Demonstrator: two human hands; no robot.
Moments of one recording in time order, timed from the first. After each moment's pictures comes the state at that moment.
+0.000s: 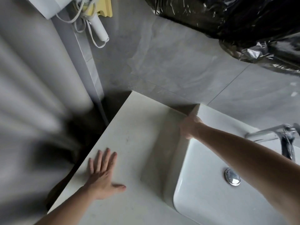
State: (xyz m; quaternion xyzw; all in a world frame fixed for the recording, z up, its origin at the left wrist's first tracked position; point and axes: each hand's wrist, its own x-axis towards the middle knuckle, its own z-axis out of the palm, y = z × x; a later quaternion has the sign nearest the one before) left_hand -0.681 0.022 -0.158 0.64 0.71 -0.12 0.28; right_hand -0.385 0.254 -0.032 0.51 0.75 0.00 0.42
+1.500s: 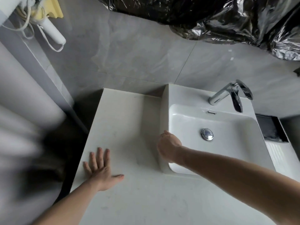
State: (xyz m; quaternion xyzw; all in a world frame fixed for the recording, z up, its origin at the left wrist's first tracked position) left_hand -0.692 0.031 -0.150 0.64 0.65 -0.20 0.36; right_hand -0.420 0.078 -0.042 0.47 0.78 0.00 0.41
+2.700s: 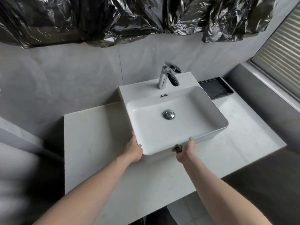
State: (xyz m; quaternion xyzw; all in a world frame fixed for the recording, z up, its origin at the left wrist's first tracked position) left_hand -0.494 0.033 -0.027 0.71 0.54 -0.04 0.46; right_hand -0.305 -0.074 -0.059 -0.63 0.26 0.36 0.64
